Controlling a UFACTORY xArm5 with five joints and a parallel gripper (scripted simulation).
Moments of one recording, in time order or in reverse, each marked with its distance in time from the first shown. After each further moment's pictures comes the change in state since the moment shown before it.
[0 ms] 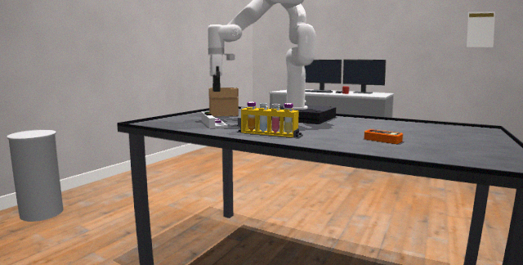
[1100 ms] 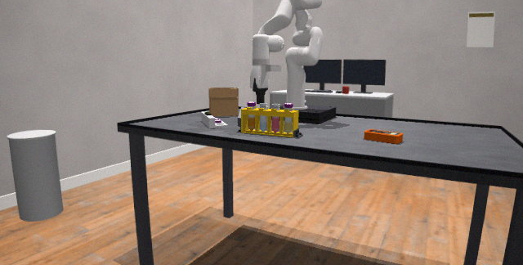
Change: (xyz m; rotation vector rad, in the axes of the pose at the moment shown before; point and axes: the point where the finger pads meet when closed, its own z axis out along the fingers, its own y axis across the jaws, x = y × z) arm 0.181 0.119 0.051 -0.002 -0.004 0.853
